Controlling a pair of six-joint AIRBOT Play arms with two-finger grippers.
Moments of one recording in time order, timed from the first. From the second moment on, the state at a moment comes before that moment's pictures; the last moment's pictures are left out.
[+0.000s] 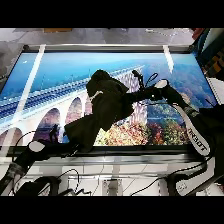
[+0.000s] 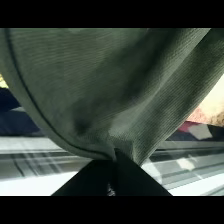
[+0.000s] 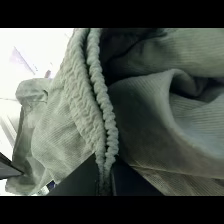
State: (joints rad) left arm -0.03 -0.85 0.21 0.65 -0.86 -1.43; right arm 0.19 -1.71 1.39 -0.55 1.10 0.90
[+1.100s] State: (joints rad) left arm 0.65 -1.13 1.46 0.91 -0.91 -1.39; right arm -0.44 -1.40 1.88 -1.20 1.22 1.41
